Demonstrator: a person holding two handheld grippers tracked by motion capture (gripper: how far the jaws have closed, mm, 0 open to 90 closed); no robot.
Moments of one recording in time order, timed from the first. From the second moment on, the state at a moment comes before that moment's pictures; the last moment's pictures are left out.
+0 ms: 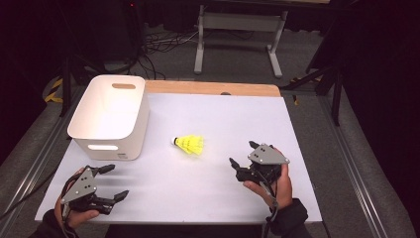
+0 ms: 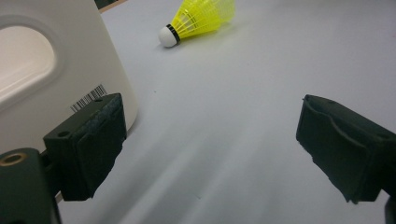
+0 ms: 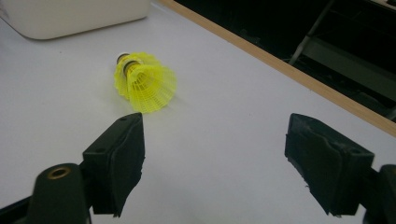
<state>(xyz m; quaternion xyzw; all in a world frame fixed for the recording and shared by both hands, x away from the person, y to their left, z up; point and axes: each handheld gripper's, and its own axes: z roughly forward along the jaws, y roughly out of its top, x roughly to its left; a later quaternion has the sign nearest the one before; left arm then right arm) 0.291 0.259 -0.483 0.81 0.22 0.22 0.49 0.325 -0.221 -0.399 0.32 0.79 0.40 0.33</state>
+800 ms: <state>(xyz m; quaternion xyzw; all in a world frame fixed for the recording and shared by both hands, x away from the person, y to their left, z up) 0.291 0.257 -0.483 0.81 0.22 0.22 0.49 0.316 -0.244 -0.424 0.34 0.79 0.37 0.35</state>
